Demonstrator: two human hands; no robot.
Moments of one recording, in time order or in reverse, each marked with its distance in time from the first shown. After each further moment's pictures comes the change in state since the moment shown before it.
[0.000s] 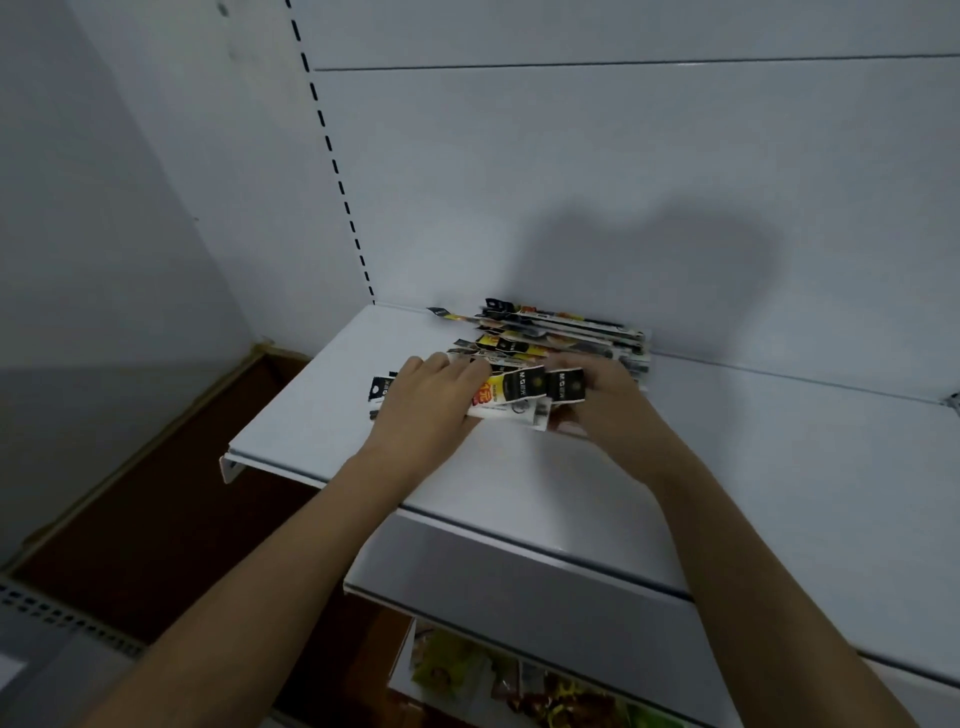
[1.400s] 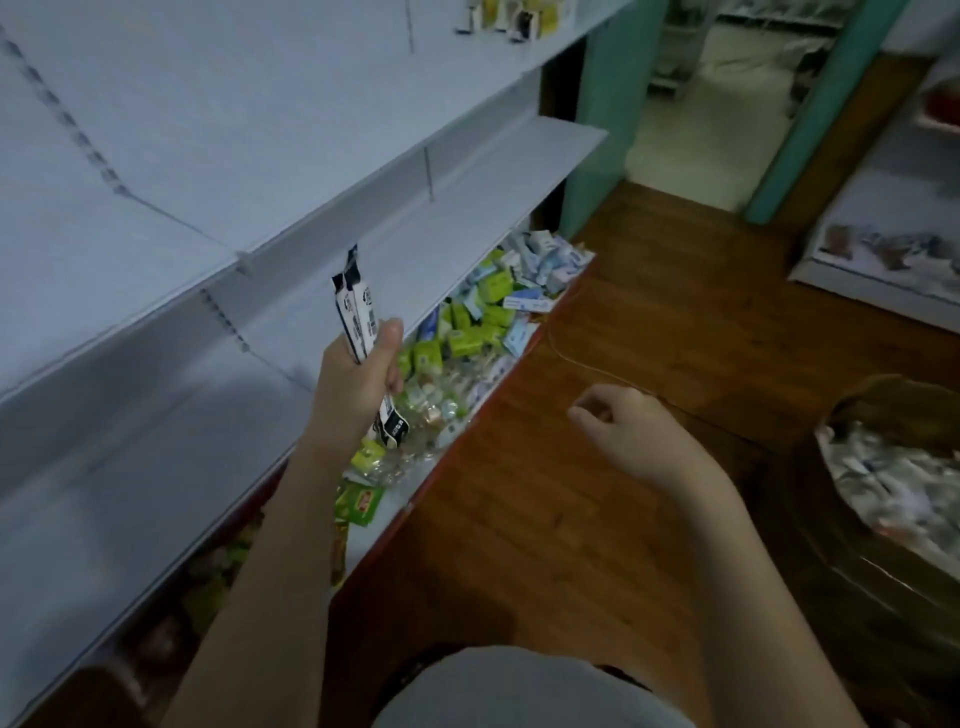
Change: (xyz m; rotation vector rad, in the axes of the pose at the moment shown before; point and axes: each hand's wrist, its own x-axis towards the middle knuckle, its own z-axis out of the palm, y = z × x) left_hand -0.190 0.451 -0.120 -1.510 -0.677 0.168; right_hand -0.694 0.021 -0.010 -0.508 1.045 0.911
